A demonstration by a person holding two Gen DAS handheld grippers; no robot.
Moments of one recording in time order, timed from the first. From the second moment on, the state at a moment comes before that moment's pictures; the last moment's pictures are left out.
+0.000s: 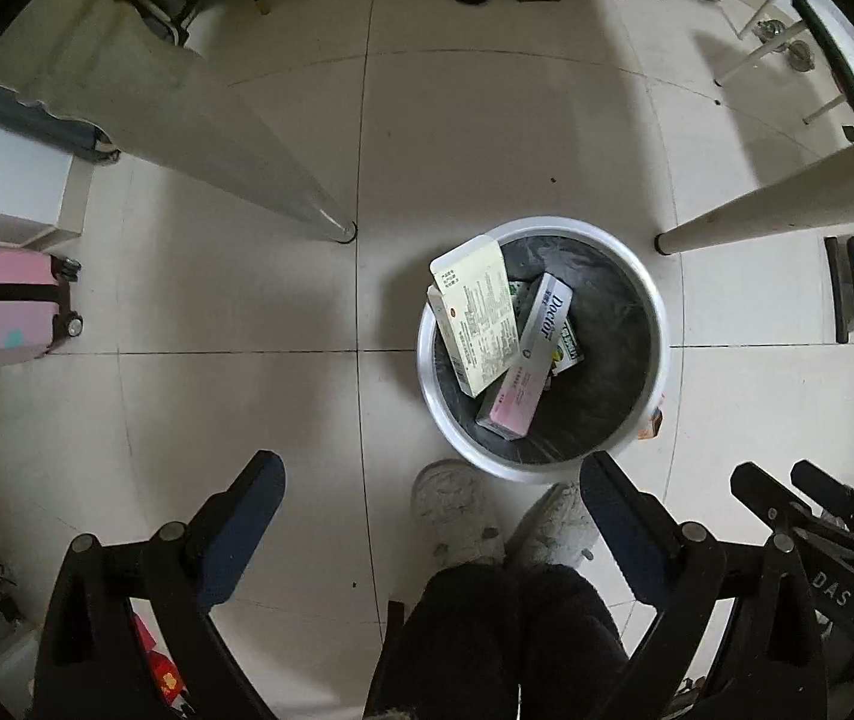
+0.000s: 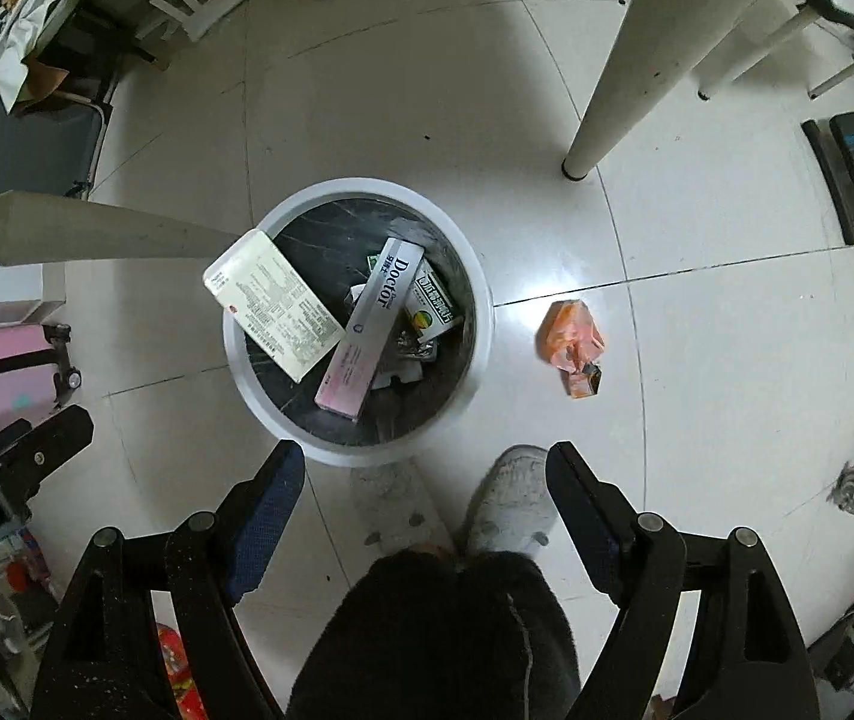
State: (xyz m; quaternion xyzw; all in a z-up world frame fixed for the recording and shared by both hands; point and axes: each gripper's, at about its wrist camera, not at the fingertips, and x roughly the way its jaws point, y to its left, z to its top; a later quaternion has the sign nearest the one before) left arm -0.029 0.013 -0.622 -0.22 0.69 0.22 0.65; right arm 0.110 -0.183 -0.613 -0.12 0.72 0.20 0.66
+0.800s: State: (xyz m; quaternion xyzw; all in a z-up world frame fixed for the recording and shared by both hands) left arm -0.062 0.039 -0.329 -0.24 0.60 0.26 0.72; right arm 0.071 -0.169 -0.259 -0.08 0.64 0.27 0.71
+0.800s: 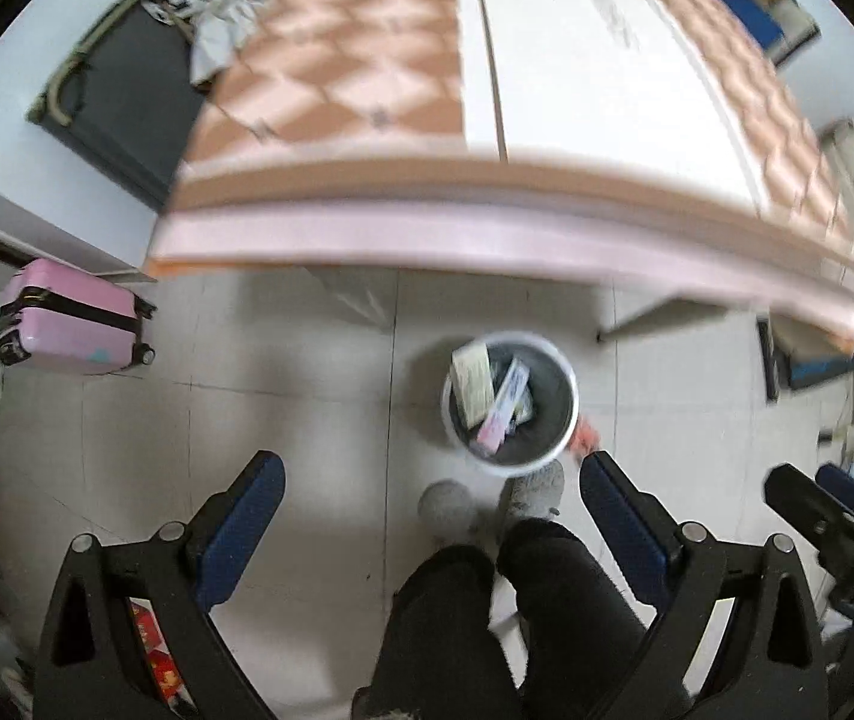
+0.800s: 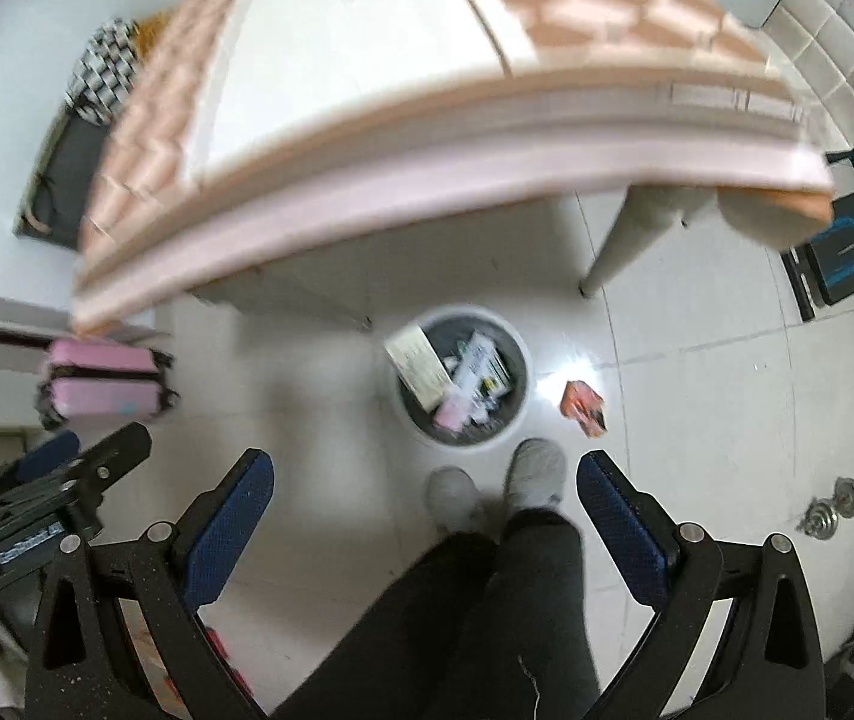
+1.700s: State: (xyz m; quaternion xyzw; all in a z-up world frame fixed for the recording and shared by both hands) left arm 0.226 0.252 -0.309 -0.33 0.54 0.38 0.67; right arm 0.600 0.127 -0.154 -0.36 0.54 0.35 0.67
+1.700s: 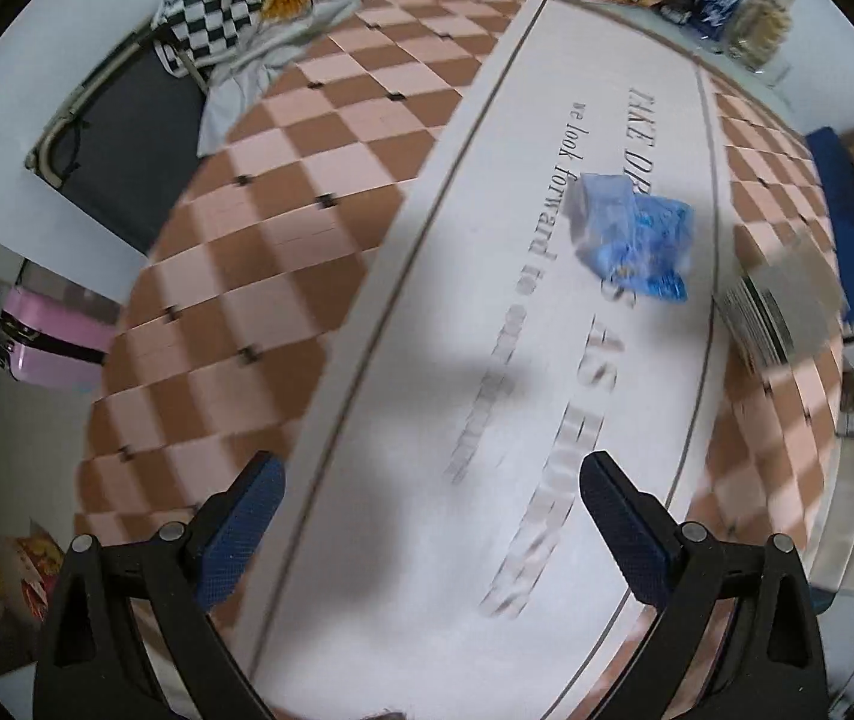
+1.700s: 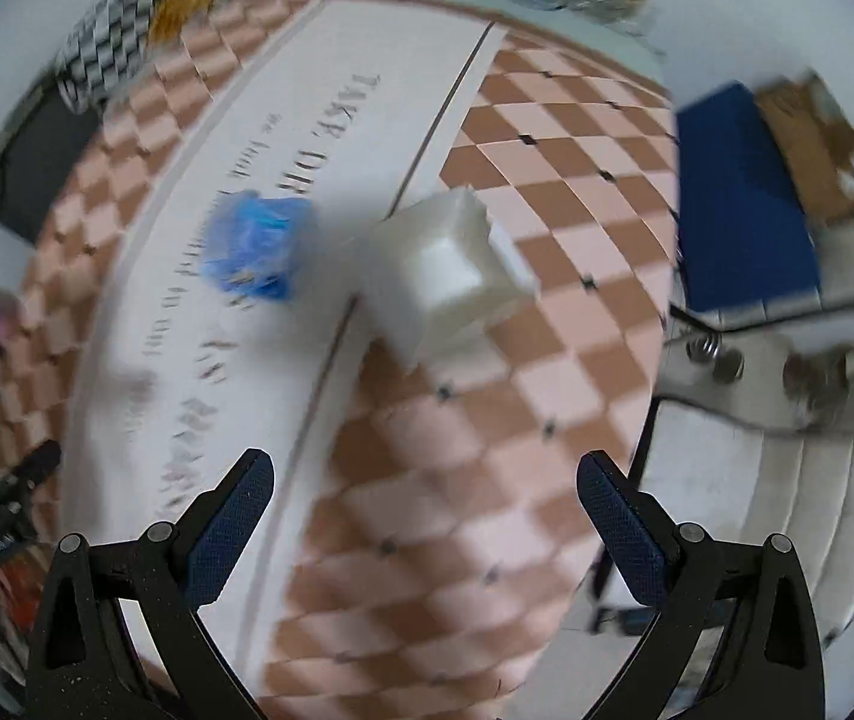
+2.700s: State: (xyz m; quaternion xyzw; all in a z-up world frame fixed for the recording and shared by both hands) left arm 0.360 0.325 -0.361 -0.33 0.57 0.30 0.69; right arm 0.727 0.185 -0.250 -0.29 0.62 0.34 0.64
